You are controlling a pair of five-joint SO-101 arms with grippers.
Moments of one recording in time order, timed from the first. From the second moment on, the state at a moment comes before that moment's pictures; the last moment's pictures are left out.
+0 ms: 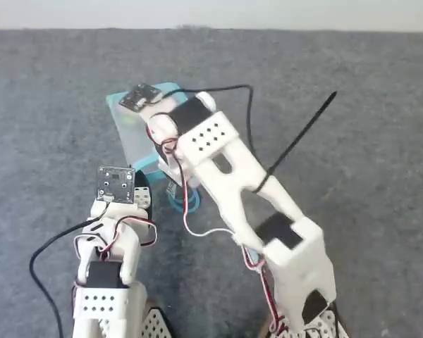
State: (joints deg) left arm -5.2 -90.0 96.7 34.7 -0.4; right arm -43.3 28.8 -39.7 100.4 11.2
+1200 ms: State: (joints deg) left arm -5.2 -90.0 96.7 34.7 -0.4; right arm -41.7 10.5 -34.2 100.4 8.7
